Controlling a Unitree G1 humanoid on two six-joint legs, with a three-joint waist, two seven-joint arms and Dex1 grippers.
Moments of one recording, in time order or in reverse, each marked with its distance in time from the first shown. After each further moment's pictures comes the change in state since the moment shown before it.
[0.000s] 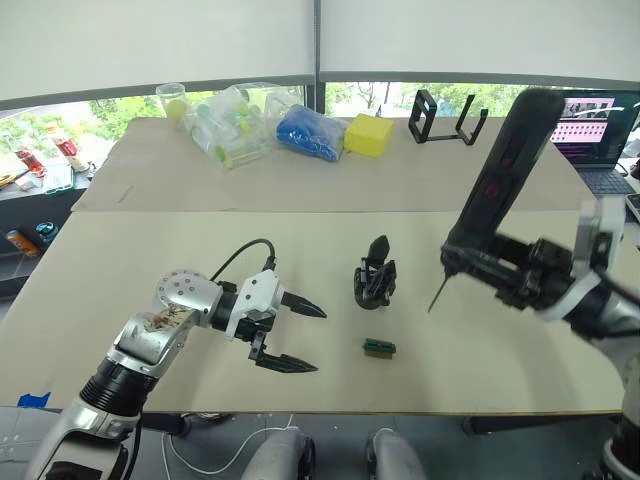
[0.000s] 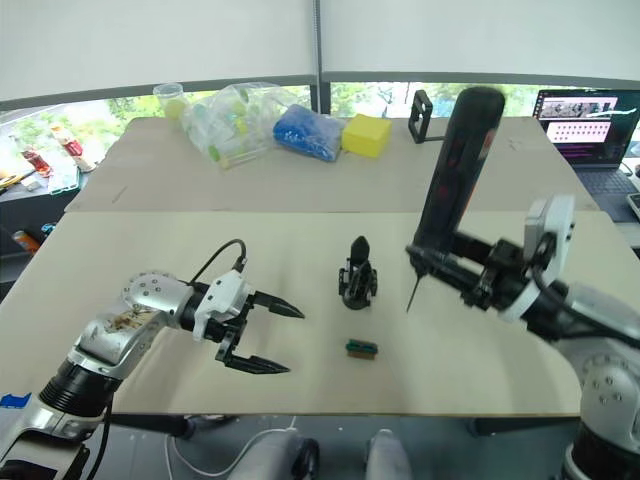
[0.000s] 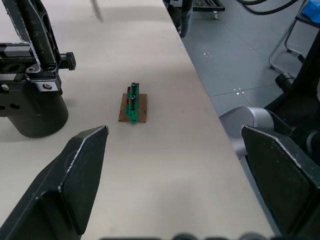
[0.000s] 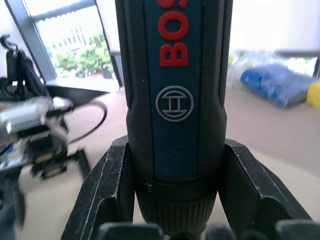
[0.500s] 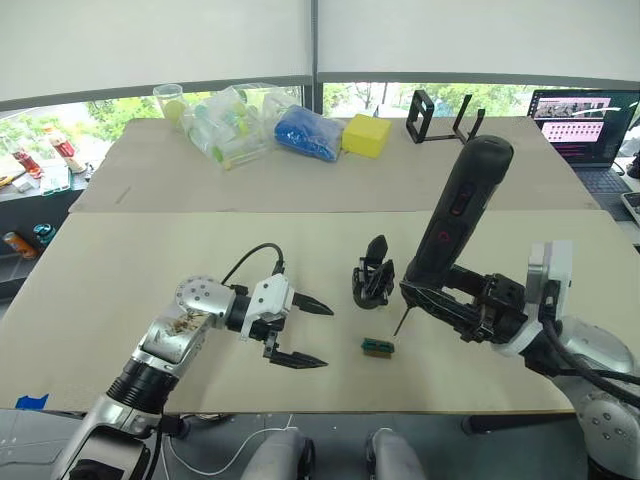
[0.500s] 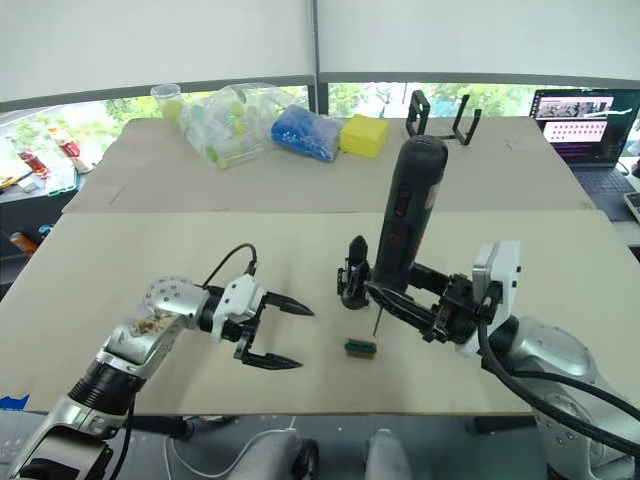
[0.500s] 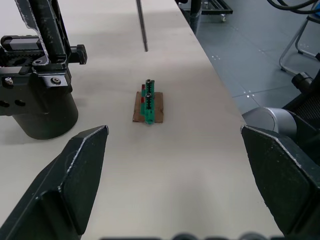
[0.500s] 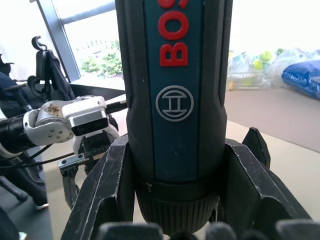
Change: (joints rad) left arm -0.007 -0.088 -0.010 0.097 0.056 -0.078 0.023; right arm 0.080 0.060 0.177 -0.074 -0.052 -0.224 -0.074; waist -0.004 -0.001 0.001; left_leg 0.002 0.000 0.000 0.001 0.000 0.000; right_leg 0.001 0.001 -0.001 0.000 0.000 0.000
